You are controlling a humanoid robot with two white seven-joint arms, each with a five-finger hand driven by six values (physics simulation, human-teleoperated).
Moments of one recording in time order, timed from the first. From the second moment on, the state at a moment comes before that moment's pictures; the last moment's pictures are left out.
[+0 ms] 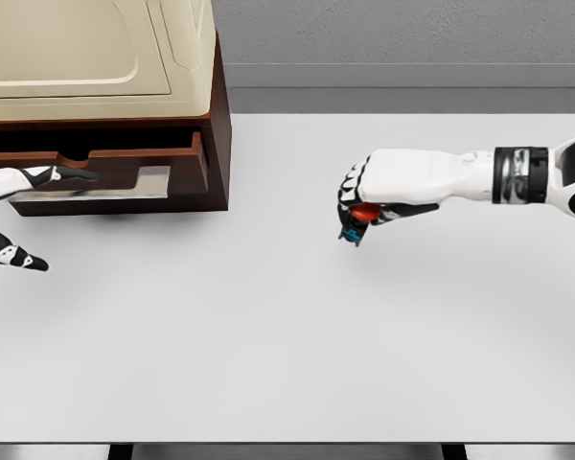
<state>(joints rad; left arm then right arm) -0.51 1.31 -0.76 -1.58 0.50 -0.61 -0.46 -1.14 -0.88 1.31 -1.55 0.12 -0.61 0.26</state>
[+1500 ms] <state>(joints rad) -0.42 1.35 -0.74 -1.64 0.56 -0.58 -0.48 -1.23 -0.73 1.30 -1.52 0.02 -0.61 0.27</state>
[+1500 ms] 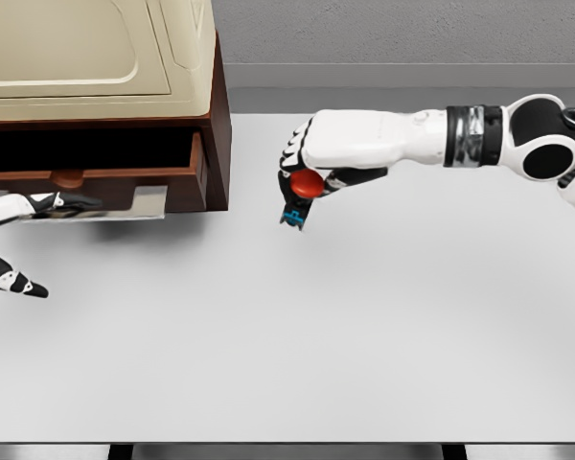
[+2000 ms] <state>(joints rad) -0.40 1.40 -0.74 -1.69 0.53 -0.58 -0.48 -1.29 -0.67 1.31 -1.48 0.00 -0.61 0.27</state>
